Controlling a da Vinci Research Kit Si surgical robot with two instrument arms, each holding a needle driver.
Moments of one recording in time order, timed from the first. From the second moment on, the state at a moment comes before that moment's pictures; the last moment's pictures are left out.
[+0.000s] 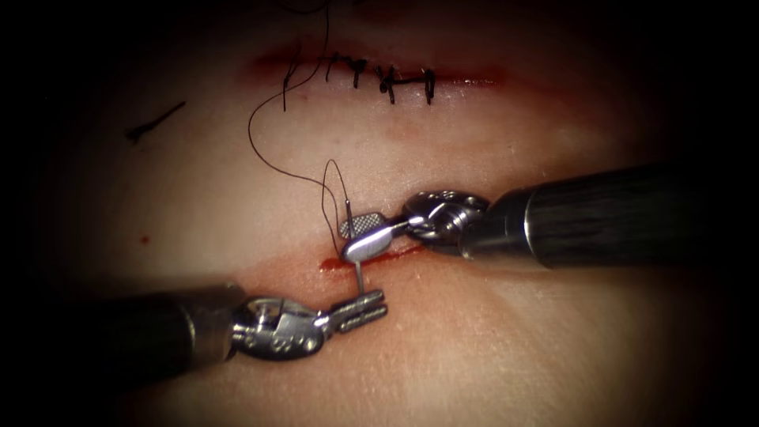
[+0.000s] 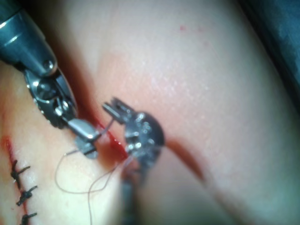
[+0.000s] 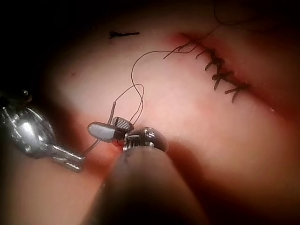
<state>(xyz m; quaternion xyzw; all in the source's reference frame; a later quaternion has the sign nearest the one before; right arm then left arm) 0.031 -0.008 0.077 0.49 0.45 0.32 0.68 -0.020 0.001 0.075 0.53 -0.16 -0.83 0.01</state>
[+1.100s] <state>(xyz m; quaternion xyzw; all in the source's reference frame) 0.030 -0.005 0.079 0.35 0.52 0.32 0.71 -0.016 0.001 0.072 0.54 -0.14 -0.83 0.00</state>
